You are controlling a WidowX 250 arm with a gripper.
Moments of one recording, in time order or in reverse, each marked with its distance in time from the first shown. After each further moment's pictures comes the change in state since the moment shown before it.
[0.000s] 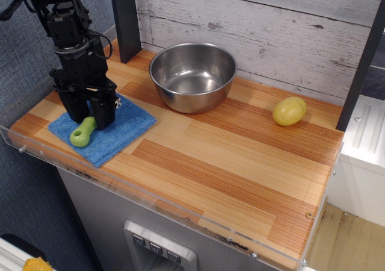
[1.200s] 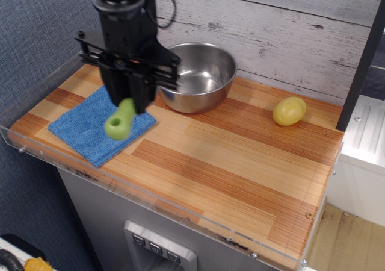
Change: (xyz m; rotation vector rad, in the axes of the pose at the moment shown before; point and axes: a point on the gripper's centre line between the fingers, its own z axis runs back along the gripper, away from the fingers) arm -0.032 -0.129 0.093 0.098 -0.133 0.029
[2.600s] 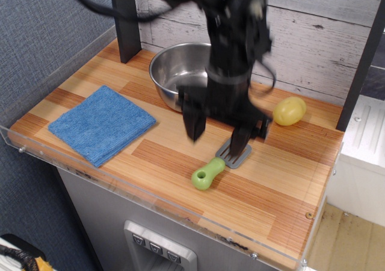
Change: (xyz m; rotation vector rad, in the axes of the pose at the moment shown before) arm 0.035 -0.063 -0.055 0.032 -0.040 -0.031
